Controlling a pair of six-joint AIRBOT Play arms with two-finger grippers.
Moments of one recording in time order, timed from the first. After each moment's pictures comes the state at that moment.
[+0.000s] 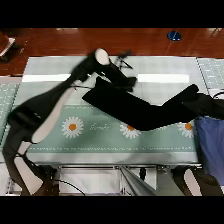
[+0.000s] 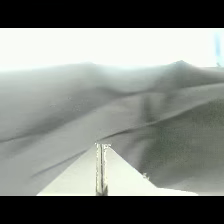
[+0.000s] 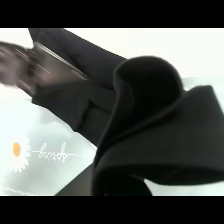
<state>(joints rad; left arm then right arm) -0.54 -1.94 1.94 0.92 -1.26 -1.57 -0.36 -0.66 0.83 -0.81 1.37 1.40</state>
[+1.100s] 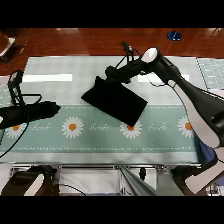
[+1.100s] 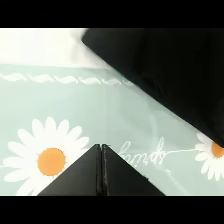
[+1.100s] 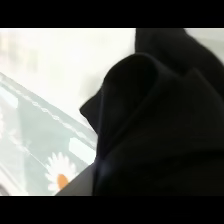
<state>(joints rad) -0.06 -0.65 0.65 1.14 -0.98 -1.59 0.41 -1.83 1.69 -0.74 1.03 1.54</state>
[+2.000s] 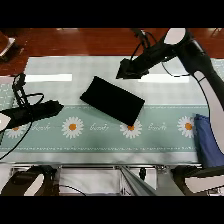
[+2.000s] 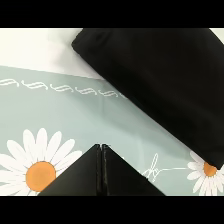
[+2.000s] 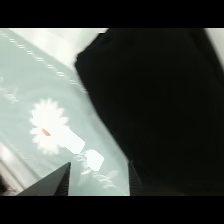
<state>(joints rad) -0.06 -0.68 0.59 1.08 -0.87 -1.60 0.32 -1.64 1.75 -0.96 1.36 1.54</state>
